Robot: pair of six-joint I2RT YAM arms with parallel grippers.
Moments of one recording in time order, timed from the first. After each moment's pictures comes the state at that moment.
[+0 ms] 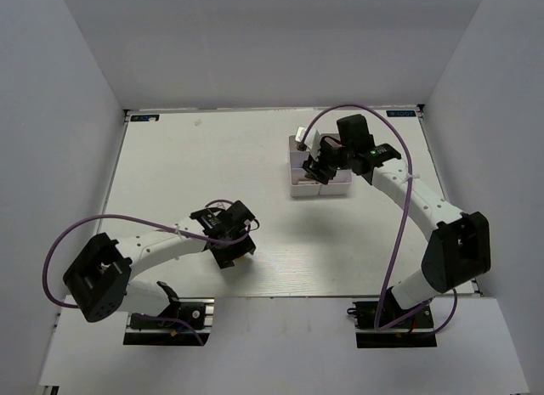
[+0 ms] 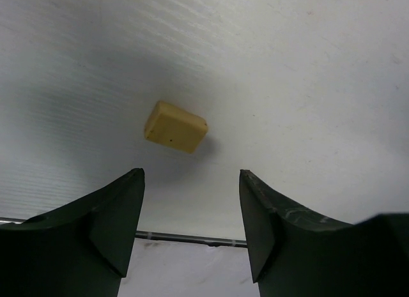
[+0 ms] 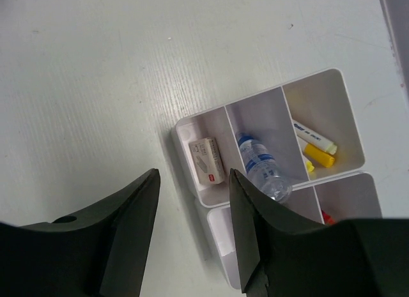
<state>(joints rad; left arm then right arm) -0.85 1.33 0.76 -0.72 -0.14 -1.31 0.45 1.52 1.29 -0.50 -0.52 -0.76</state>
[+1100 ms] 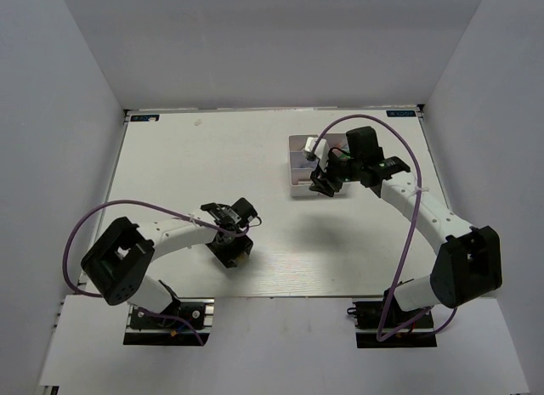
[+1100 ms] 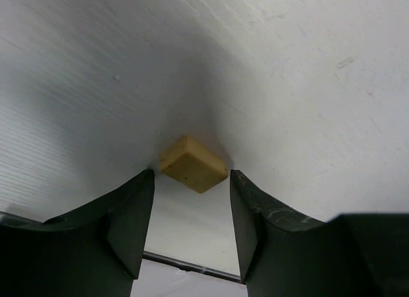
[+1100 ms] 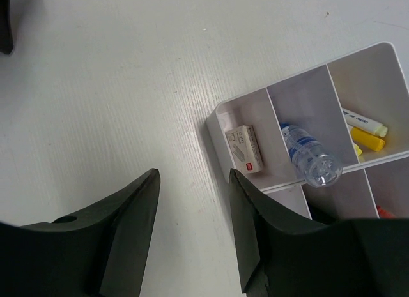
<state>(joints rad) -0.80 1.47 0.77 -0.73 -0.12 -1.53 0.42 1.41 1.13 -0.48 -0.62 -0.72</state>
